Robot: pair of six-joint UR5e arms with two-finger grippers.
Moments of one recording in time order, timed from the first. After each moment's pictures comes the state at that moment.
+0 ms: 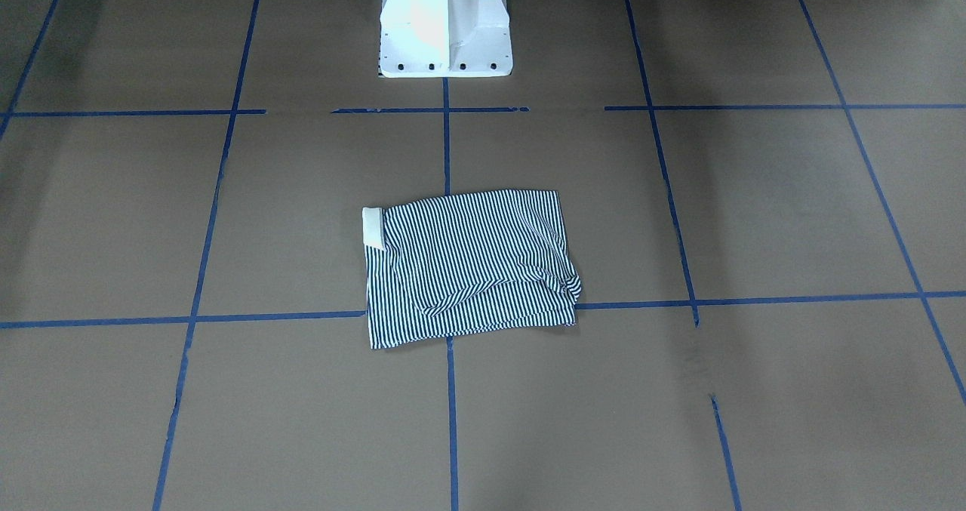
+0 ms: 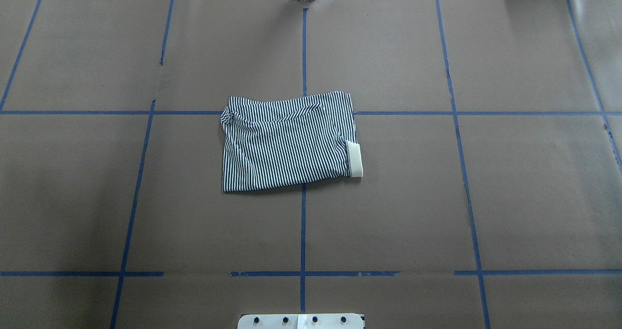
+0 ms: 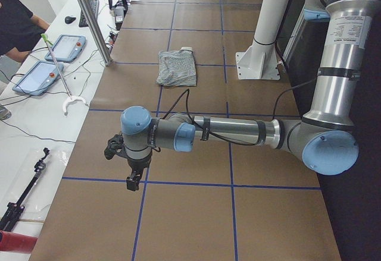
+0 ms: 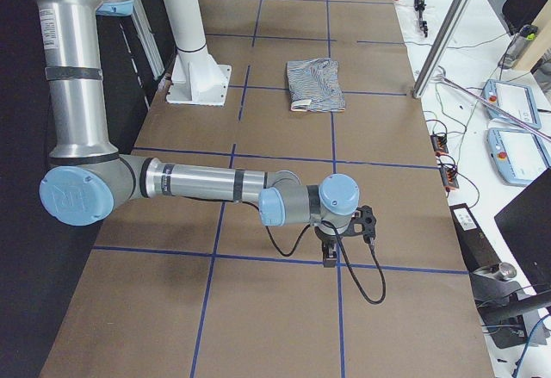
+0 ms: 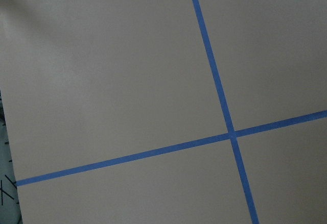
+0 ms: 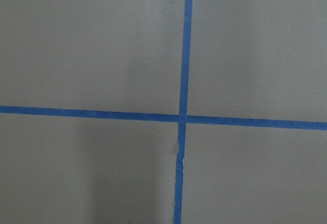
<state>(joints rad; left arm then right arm) -1.59 -1.68 -1.51 -1.66 -2.21 0.14 1.53 -1.52 1.47 -1.39 2.39 0.08</state>
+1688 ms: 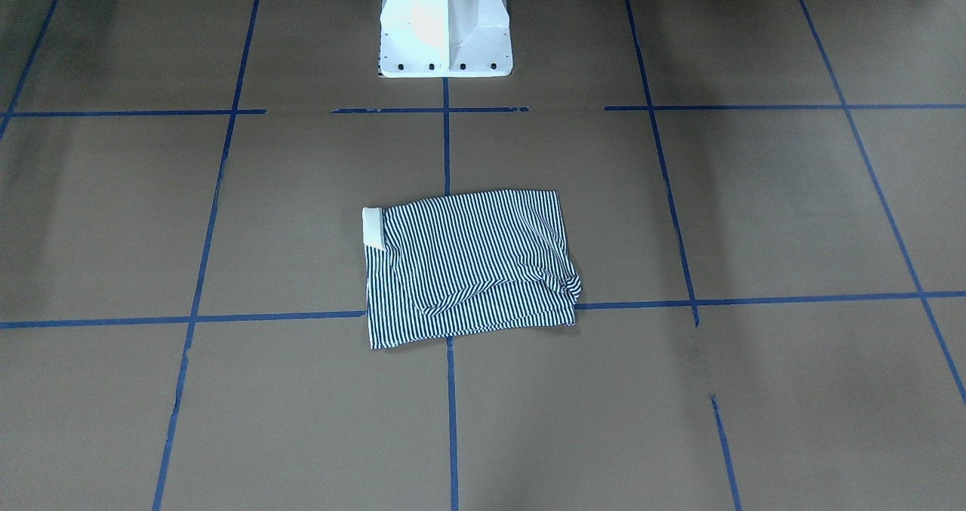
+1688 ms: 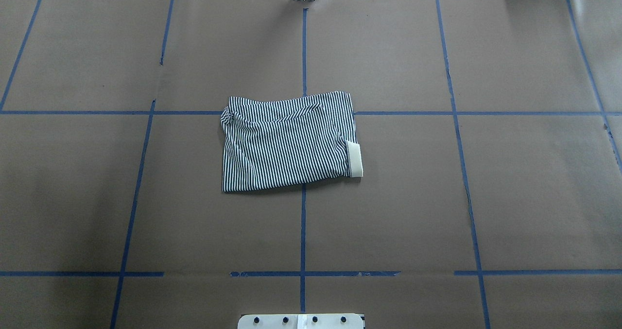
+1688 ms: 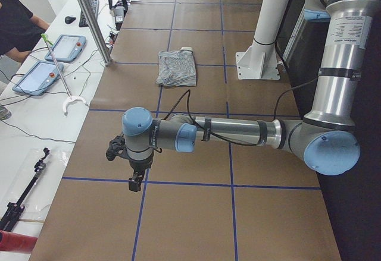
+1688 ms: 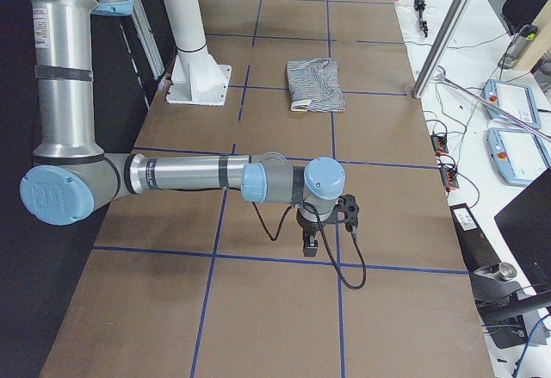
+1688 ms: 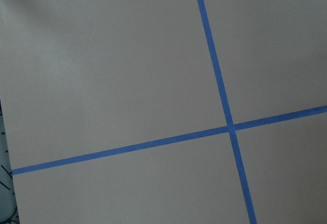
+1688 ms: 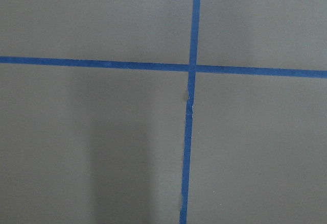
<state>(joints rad) -1.59 -1.67 -1.52 -1.66 -2.21 0.13 1.55 -1.59 1.66 -1.66 2.39 -0.04</state>
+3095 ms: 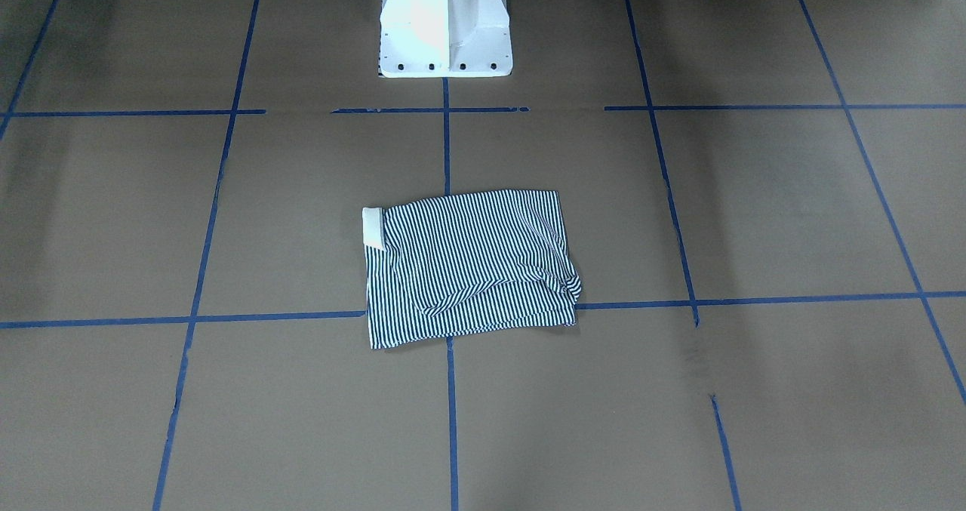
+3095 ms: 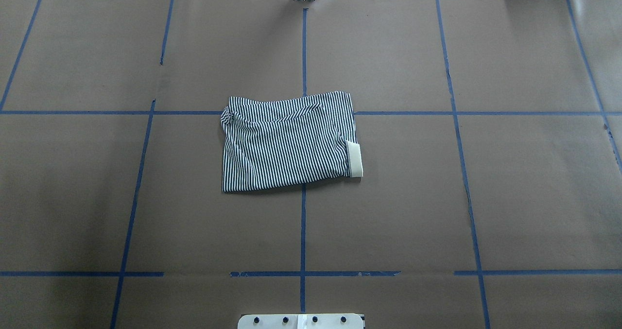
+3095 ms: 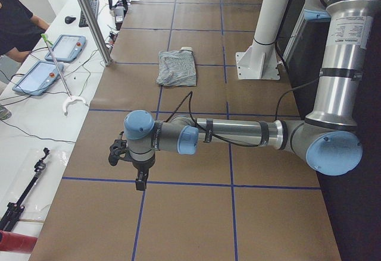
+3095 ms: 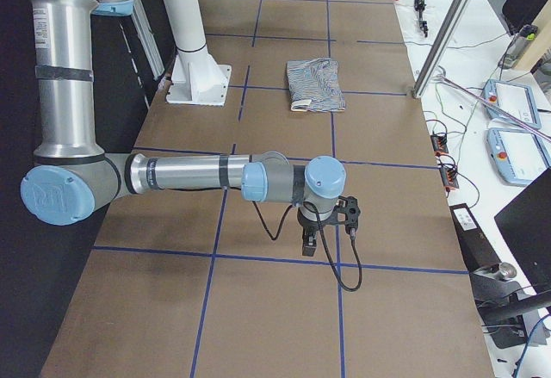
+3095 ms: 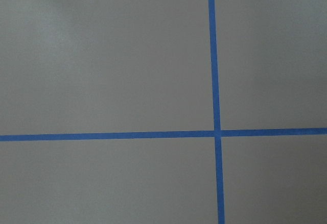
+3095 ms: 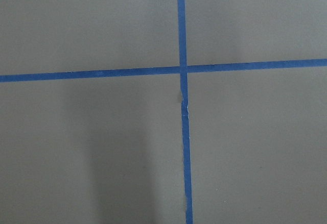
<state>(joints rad) -1.59 -1.66 -1.52 -1.67 -2.27 -0.04 1.55 -1.59 1.67 -1.66 2.39 0.08</state>
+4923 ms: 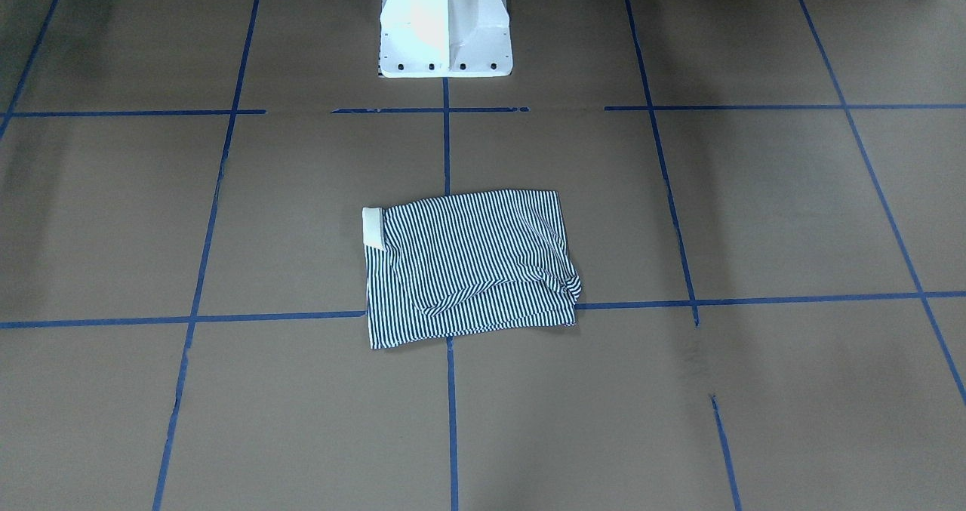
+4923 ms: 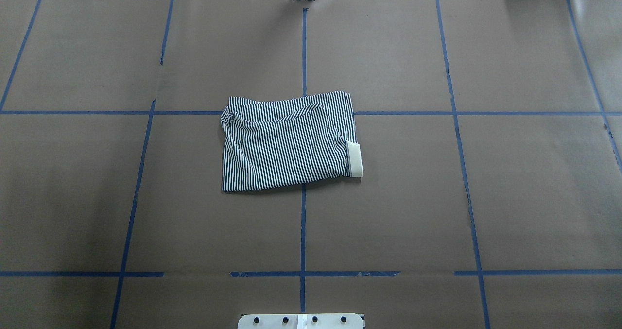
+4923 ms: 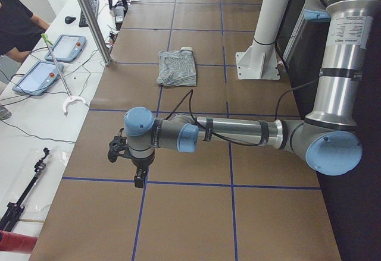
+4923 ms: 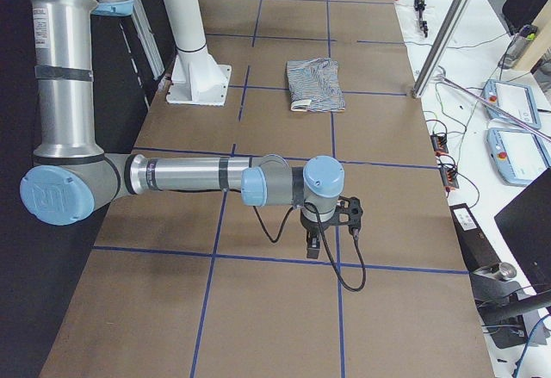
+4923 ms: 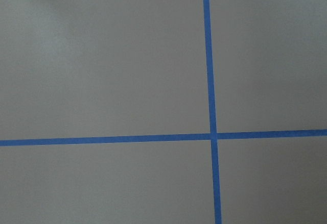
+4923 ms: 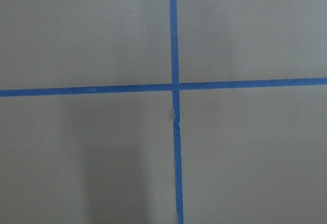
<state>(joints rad) -1.59 -1.66 -1.53 -1.67 -2.28 -0.04 1.55 -1.59 1.65 -1.56 2.36 0.11</state>
